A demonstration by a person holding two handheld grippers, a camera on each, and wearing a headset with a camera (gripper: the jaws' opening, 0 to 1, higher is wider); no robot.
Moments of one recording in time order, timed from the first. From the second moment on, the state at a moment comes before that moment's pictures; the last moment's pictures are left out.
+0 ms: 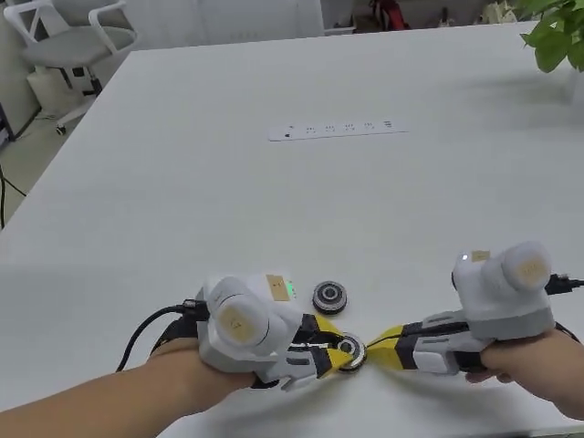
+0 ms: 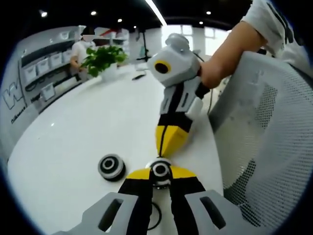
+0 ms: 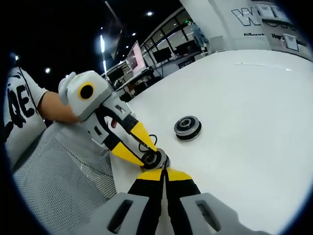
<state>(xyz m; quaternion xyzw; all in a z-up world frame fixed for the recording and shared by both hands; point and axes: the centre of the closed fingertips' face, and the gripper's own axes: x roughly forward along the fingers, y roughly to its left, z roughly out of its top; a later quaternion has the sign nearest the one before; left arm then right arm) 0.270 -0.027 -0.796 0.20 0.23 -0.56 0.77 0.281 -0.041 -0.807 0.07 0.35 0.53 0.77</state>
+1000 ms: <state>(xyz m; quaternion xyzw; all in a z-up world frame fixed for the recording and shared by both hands) 0.270 -0.028 -0.797 0.21 0.23 -0.55 0.77 0.270 -0.027 -0.791 0.10 0.34 0.56 0.75</state>
